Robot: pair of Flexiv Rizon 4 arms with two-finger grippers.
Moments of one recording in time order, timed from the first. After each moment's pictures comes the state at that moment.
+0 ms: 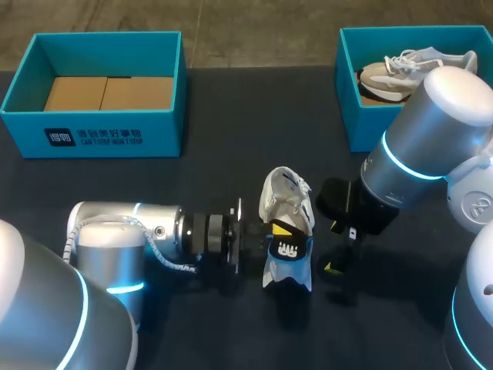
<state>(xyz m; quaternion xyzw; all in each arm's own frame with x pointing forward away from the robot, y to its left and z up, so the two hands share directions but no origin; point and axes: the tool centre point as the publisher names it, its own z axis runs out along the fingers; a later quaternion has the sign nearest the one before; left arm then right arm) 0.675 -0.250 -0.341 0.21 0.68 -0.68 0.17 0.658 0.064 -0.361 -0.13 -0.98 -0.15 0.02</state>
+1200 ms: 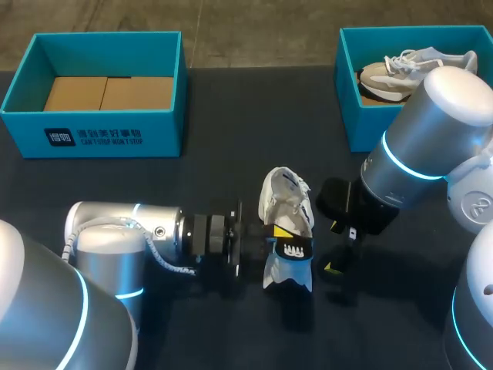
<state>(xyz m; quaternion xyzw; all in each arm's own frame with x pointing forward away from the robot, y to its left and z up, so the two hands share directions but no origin) 0.666 -0.250 -0.338 0.20 0.69 -0.67 0.15 0.658 0.064 -0.361 -0.13 -0.98 -0.15 0.02</state>
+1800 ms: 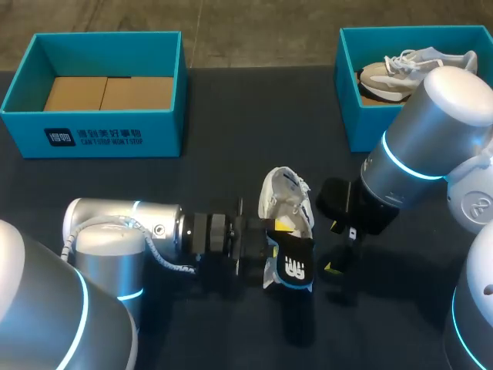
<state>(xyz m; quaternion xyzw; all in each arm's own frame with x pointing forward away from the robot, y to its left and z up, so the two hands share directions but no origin) 0.664 -0.251 -0.330 0.21 0.70 -0.67 0.16 0.658 0.064 -0.361 -0.13 -0.98 -0.15 0.02</state>
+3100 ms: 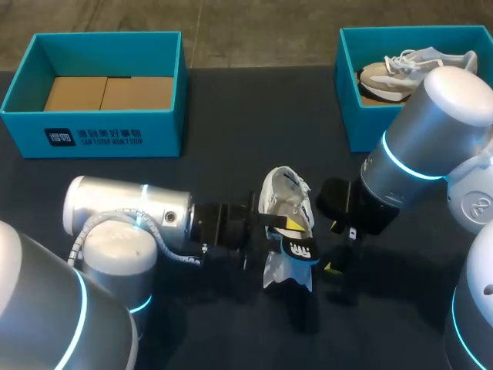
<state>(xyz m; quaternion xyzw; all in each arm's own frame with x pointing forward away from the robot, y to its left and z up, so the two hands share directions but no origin) 0.658 -0.265 -0.316 0.23 0.75 -0.61 0.15 0.658 0.064 -0.361 -0.13 -0.98 -0.15 0.02</state>
